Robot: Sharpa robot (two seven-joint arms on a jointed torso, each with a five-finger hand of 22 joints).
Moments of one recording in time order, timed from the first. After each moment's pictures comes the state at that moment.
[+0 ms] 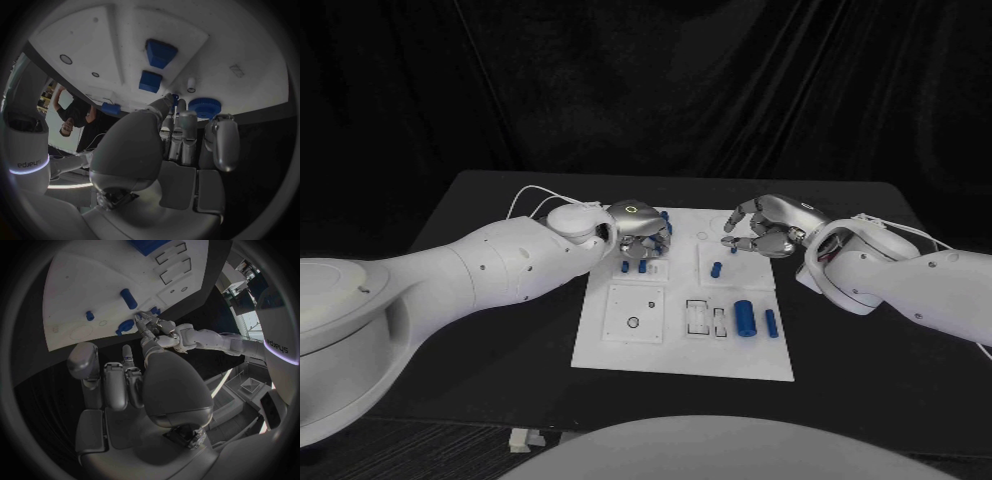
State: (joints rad) left arm 1.17 -0.36 -0.21 0.90 -1.66 -0.27 0.32; left_hand 1.46 0.00 0.33 0.03 0.11 1.01 0.07 0.10 0.29 1.06 0.04 0.23 0.30 1.20 -0.03 1.22 0.80 0.06 1.43 0.09 1.34 1.31; right arm 1.20 -0.91 -0.21 1.55 -1.26 -0.46 -0.02; right_hand 1.36 -0.02 0.10 0.26 0.27 0.72 0.12 0.52 0.16 1.46 0.03 1.54 1.31 1.47 -0.04 1.44 1.31 0.11 1.38 0.08 1.01 1.31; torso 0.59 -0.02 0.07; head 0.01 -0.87
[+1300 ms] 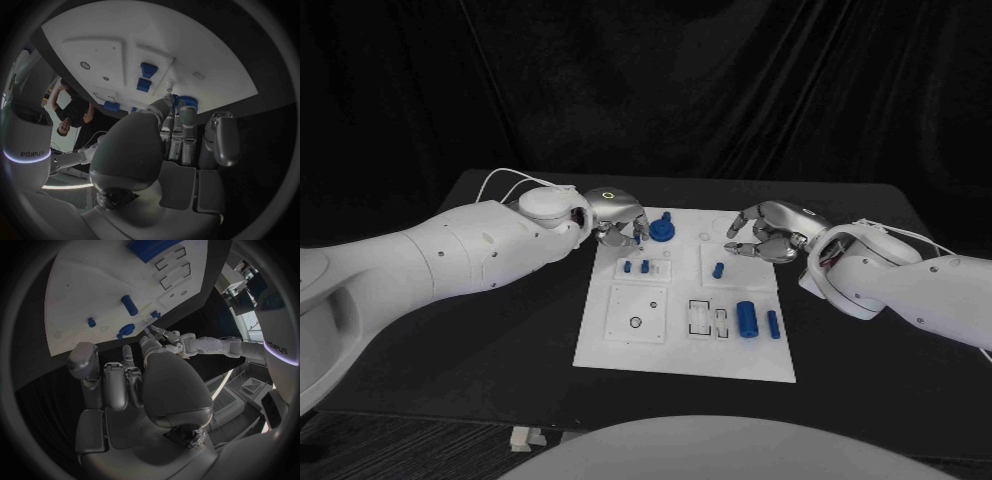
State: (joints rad) left arm 1.23 -0.46 -0.21 0.98 -1.67 -0.20 0.31; left_hand 1.47 0.00 0.33 0.03 0.08 0.97 0.07 0.07 0.26 1.04 0.01 0.18 0.29 1.17 -0.03 1.18 0.74 0.06 1.40 0.09 1.29 1.31; right arm 1.19 -0.92 -0.21 1.54 -1.26 -0.45 -0.02; right_hand 1.37 -0.02 0.10 0.26 0.27 0.72 0.12 0.52 0.16 1.46 0.03 1.54 1.31 1.47 -0.04 1.44 1.31 0.11 1.38 0.08 1.01 1.31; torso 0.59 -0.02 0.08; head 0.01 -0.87
